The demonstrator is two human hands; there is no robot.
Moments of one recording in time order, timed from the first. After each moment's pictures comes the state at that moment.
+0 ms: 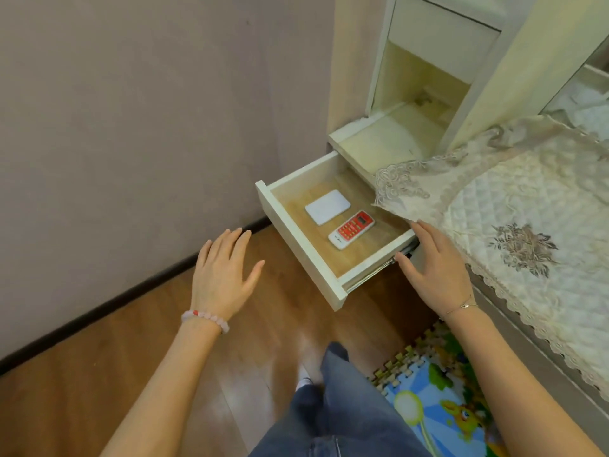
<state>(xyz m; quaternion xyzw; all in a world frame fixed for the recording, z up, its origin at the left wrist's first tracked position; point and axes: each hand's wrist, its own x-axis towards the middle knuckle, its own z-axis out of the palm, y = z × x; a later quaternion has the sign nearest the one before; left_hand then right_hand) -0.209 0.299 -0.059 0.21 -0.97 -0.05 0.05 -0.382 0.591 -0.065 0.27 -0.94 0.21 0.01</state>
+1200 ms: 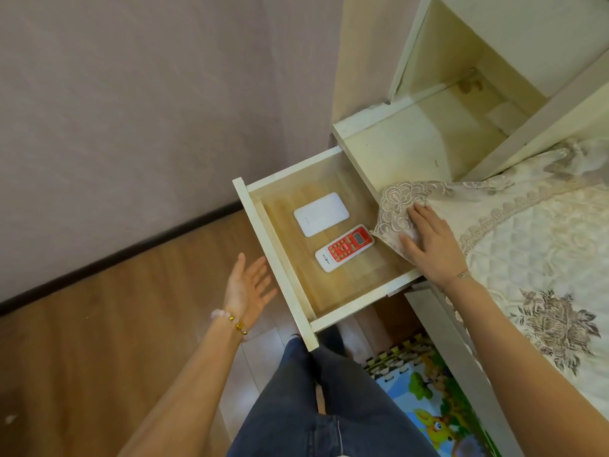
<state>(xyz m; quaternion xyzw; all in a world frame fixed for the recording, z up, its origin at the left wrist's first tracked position) -0.332 0.330 -0.144 0.49 -0.33 -0.81 0.04 -0.573 0.557 -0.143 0.31 -0.92 0.20 -0.13</state>
